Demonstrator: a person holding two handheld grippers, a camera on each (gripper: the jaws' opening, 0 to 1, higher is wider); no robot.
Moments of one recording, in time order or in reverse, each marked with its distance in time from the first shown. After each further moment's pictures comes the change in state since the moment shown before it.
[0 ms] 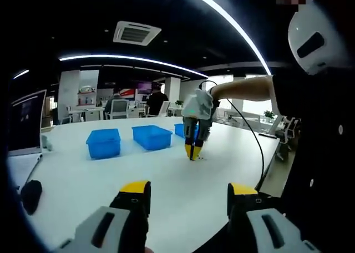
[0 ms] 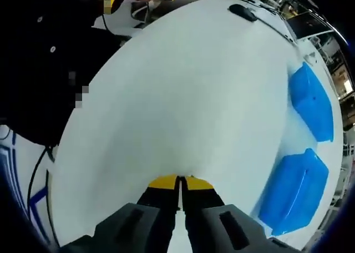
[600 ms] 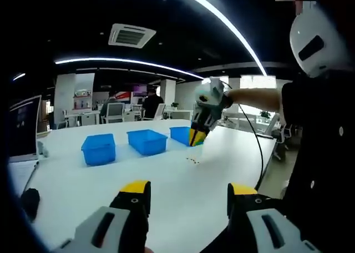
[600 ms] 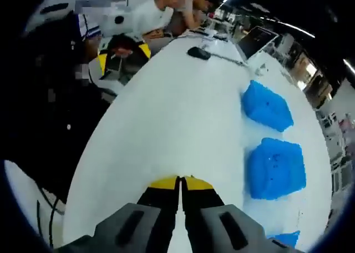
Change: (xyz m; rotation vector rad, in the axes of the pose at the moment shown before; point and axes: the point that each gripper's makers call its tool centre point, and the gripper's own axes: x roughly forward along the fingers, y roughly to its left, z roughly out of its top) left arm 0.009 -0.009 0.014 0.028 -0.019 -0.037; right arm -0.093 0.016 0.023 0.327 -0.498 -0.323
